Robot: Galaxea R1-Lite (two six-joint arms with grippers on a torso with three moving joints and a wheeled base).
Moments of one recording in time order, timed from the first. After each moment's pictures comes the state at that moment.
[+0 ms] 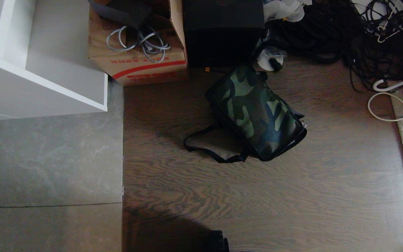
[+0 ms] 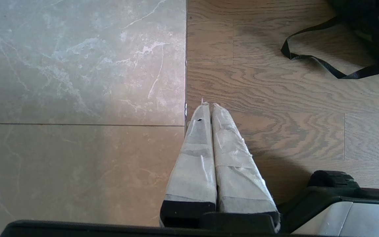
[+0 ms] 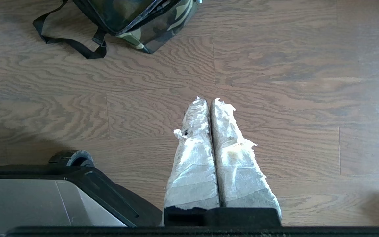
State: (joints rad) left arm 0.00 0.00 0.00 0.00 0.01 -0.01; right arm 0.01 0.00 0.00 -0.01 0.01 0.00
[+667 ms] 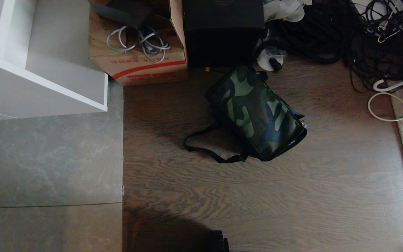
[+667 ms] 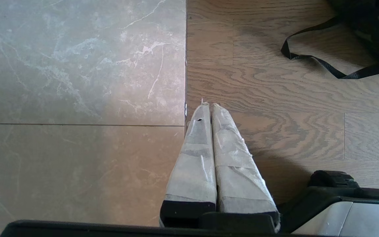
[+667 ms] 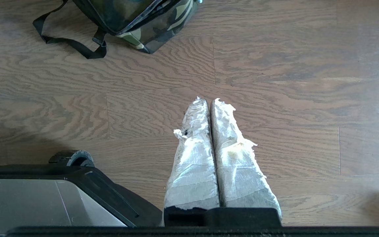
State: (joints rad) left arm 0.00 0.00 0.00 0.00 0.01 -0.01; right arm 0.01 0.00 0.00 -0.01 0.01 0.00
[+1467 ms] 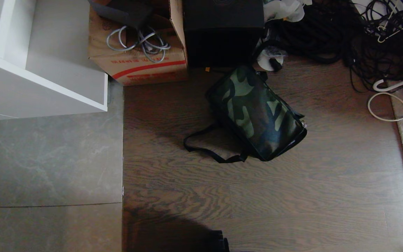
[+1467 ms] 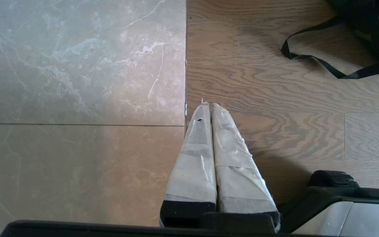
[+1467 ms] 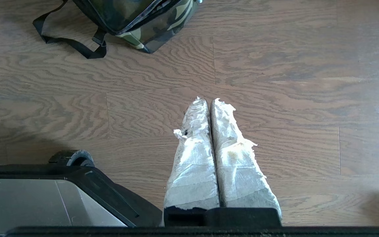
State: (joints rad) left arm 0.00 0.00 0.00 0.00 0.01 -0.01; right arm 0.01 0.00 0.00 -0.01 0.01 0.00
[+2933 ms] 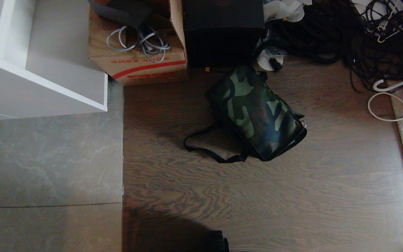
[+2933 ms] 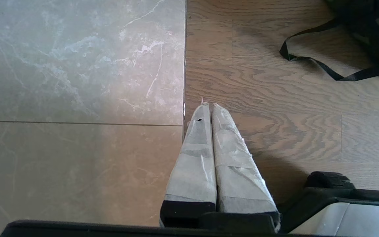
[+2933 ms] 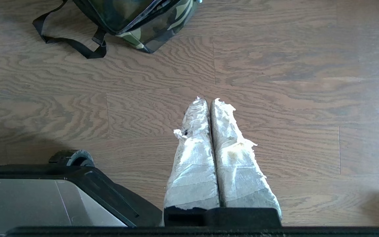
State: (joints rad) left arm 0.00 0.00 0.00 0.00 0.01 -0.03; right arm 0.01 0.00 0.00 -0.01 0.01 0.00
